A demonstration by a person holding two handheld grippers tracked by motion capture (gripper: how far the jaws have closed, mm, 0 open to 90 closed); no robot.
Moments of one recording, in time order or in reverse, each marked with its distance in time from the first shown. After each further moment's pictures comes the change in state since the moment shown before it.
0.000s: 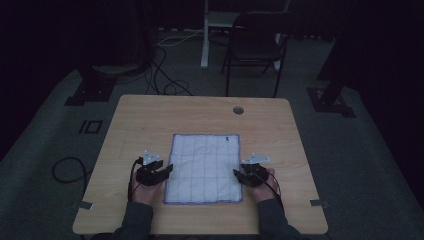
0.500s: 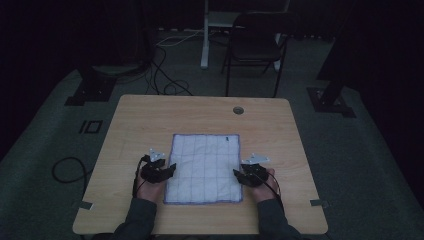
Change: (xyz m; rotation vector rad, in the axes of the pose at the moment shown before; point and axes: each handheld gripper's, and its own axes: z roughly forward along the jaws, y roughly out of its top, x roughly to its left) left arm -0.006 0.005 0.016 0.043 0.043 0.037; right arm 0.001 0.000 0.000 -0.002 -0.008 -0.007
